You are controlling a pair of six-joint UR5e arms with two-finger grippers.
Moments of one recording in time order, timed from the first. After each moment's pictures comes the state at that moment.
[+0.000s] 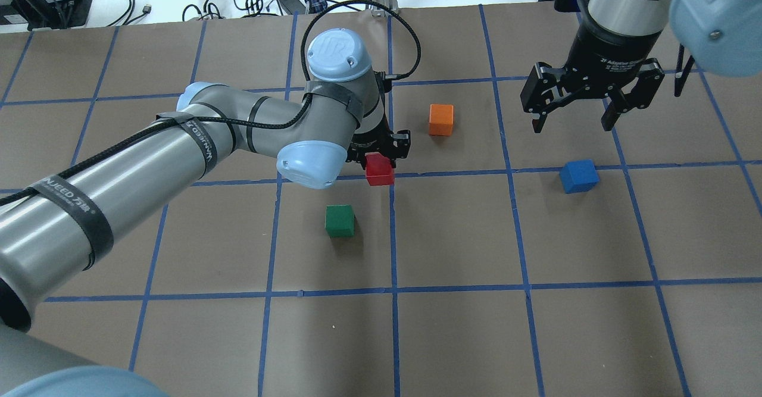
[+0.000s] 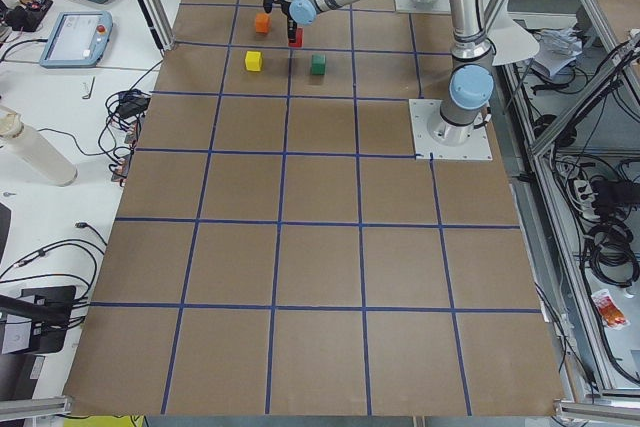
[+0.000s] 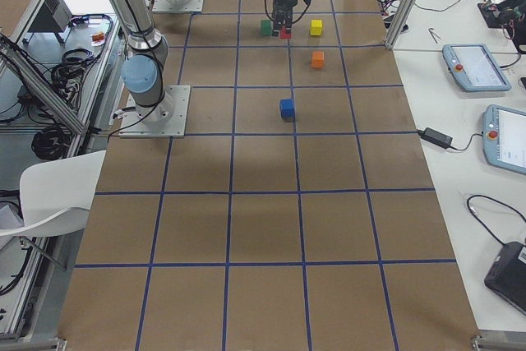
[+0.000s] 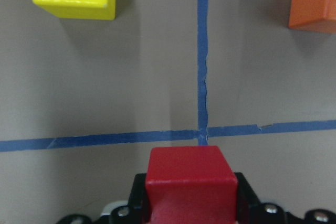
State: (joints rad) left arm -1.91 -2.02 -1.70 -0.93 1.48 -0.31; right arm 1.55 -1.55 1.58 -1.47 -1.58 0.00
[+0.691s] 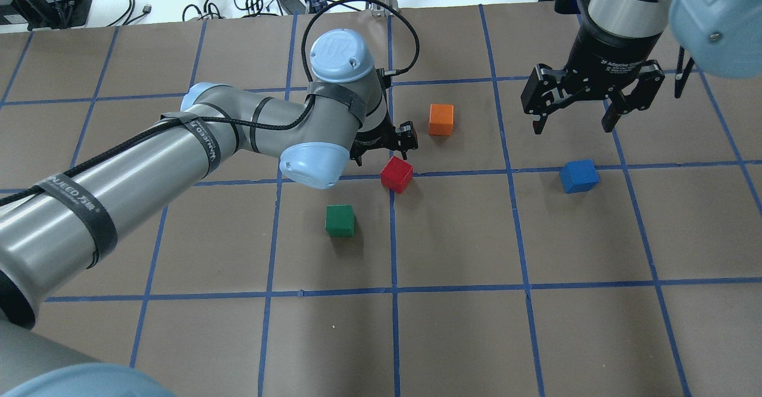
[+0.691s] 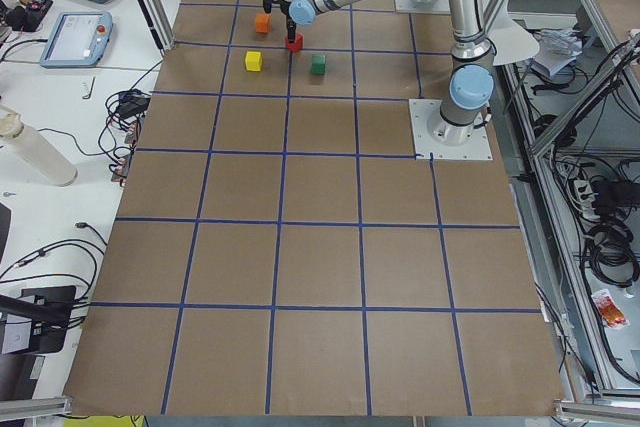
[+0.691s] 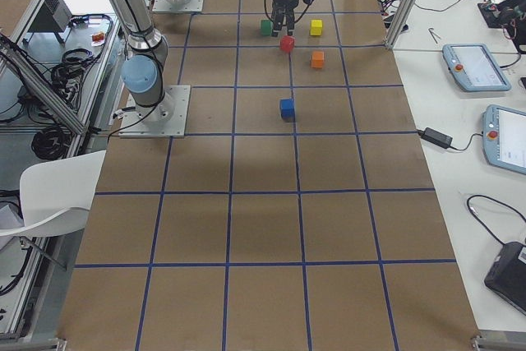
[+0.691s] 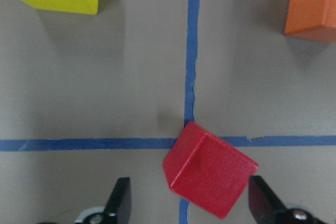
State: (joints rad) left arm -1.90 -2.01 -1.69 -0.91 1.47 -0.39; right arm 1.55 -1.55 1.58 -1.47 -1.58 0.00
